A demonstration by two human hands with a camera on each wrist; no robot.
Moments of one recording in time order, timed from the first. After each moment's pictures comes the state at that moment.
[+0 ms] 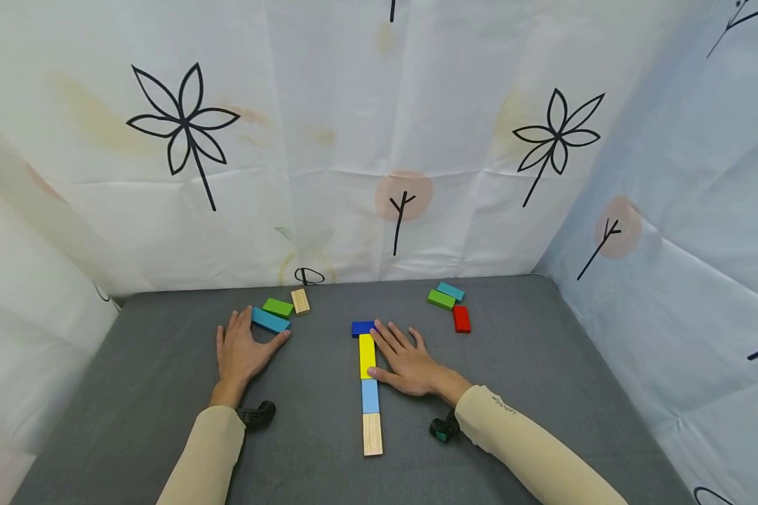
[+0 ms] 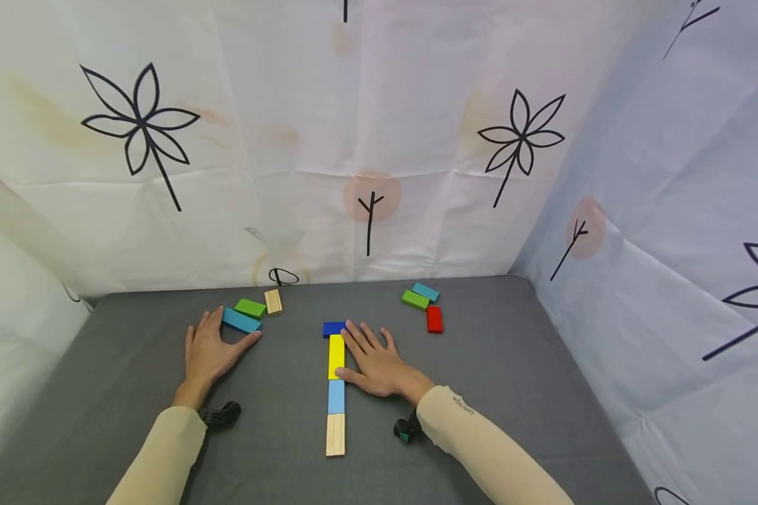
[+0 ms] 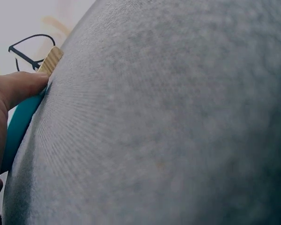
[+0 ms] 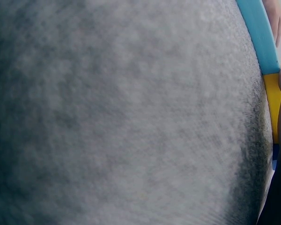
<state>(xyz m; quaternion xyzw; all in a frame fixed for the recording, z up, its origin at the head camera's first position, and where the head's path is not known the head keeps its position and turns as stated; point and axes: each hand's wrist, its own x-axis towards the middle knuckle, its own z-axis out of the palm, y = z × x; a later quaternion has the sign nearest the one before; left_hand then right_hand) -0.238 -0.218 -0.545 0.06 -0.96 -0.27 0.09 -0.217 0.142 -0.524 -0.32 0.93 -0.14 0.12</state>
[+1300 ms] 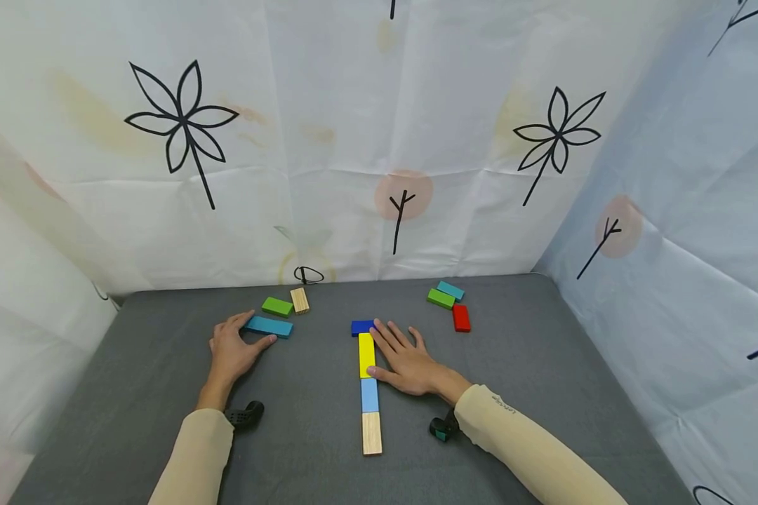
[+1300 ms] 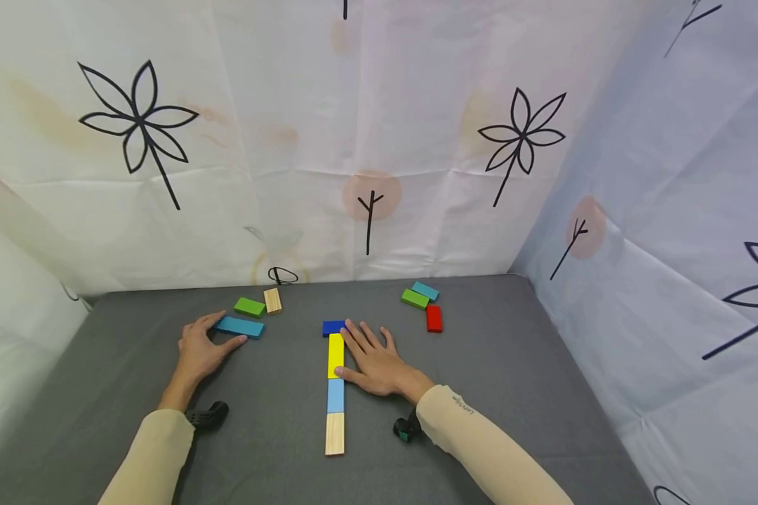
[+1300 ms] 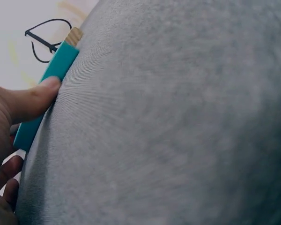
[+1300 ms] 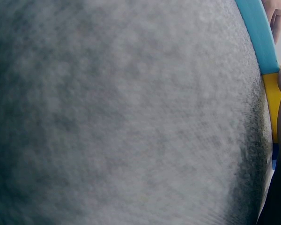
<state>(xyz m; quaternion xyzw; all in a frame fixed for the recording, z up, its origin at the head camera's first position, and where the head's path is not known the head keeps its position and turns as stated) -0.233 -0.232 -0.540 0.04 -0.93 -0.36 0.09 -0.219 0.142 -0.526 -0.32 0.93 -0.14 0.12</state>
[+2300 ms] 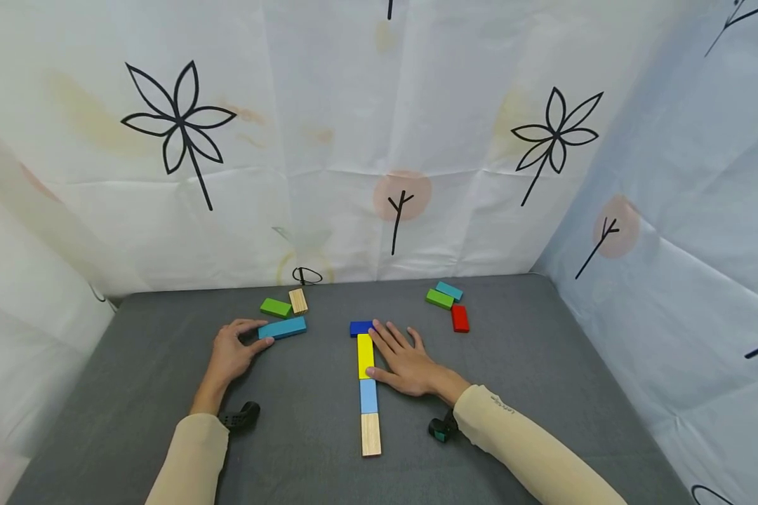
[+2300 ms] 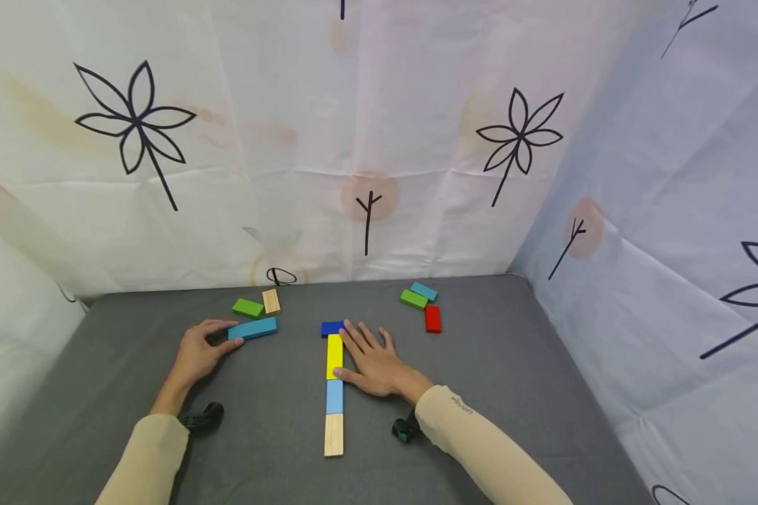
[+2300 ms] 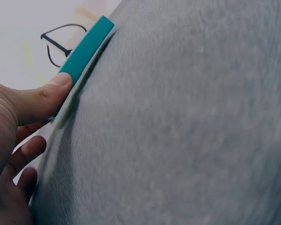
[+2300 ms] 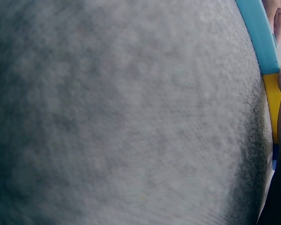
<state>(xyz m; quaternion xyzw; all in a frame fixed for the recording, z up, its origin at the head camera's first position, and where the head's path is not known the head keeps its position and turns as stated) -0.234 -0.235 -0.536 -0.02 -0.91 -0.40 0.08 -0.218 0.142 -0.525 -0.32 0.93 -0.13 0.12</state>
